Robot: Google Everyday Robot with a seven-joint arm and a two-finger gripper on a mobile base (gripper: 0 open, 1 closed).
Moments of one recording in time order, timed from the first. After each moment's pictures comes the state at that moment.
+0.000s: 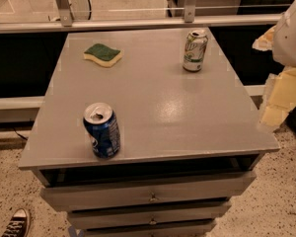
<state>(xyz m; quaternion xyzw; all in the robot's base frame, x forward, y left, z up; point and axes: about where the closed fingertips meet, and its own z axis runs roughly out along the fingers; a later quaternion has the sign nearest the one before) 0.438 -0.217 0.976 -0.60 0.78 -0.03 0.16</state>
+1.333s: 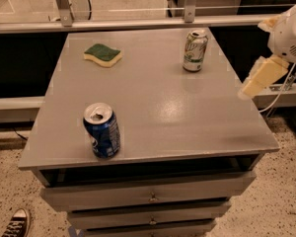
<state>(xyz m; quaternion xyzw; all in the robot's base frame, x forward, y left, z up) 0.544 -0.250 0.961 -0.54 0.78 -0.06 0.31</state>
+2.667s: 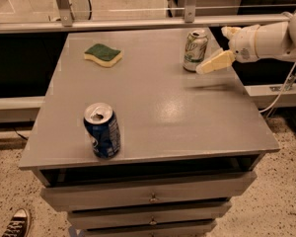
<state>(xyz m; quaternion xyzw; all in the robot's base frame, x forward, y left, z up) 0.722 -0.218 0.894 -0.44 0.73 0.13 0.51</state>
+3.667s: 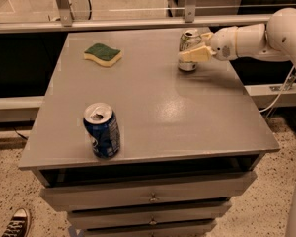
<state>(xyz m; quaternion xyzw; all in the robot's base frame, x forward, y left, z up) 0.736 -0.153 0.891 -0.45 0.69 0.26 0.51</state>
